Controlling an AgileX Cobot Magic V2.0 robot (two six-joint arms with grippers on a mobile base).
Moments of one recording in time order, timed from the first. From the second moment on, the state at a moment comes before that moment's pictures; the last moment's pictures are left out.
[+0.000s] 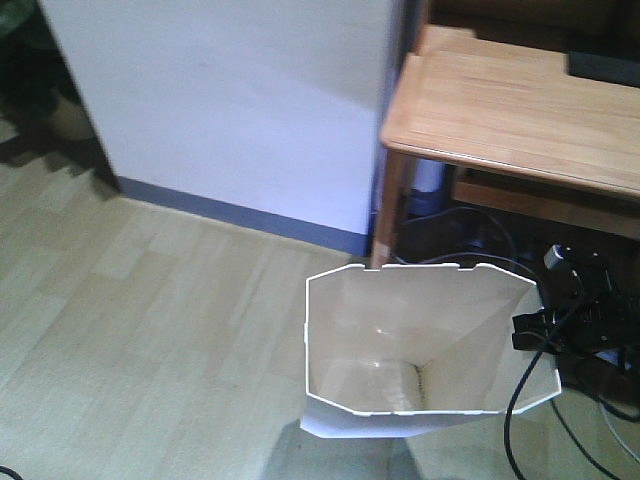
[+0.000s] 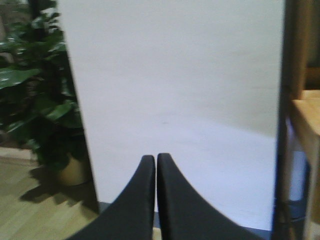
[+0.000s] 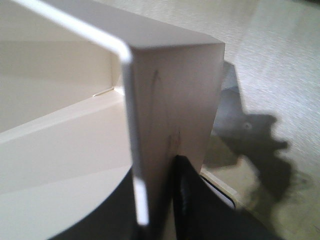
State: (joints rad) left arm 0.01 -0.02 0.03 0.03 0.08 0.00; right arm -0.34 2.03 -0.69 1.24 0.54 -1.54
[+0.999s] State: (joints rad) left arm 0.01 -0.02 0.03 0.03 0.08 0.00; right arm -0.34 2.03 -0.69 1.24 0.55 -1.54
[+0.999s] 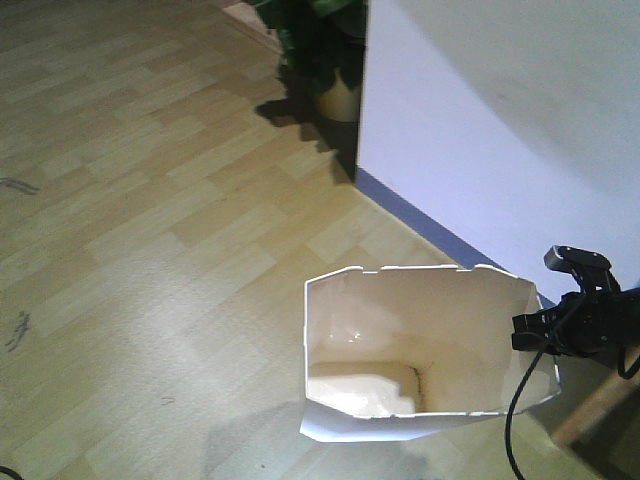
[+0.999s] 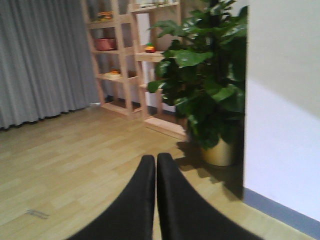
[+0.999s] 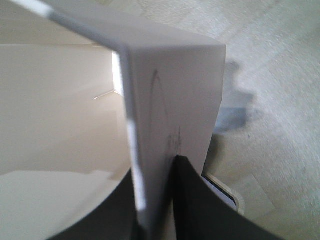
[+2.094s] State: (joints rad) left arm 0.01 -0.02 0.03 0.03 0.08 0.00; right arm -0.34 2.03 -0.69 1.24 0.56 -1.54
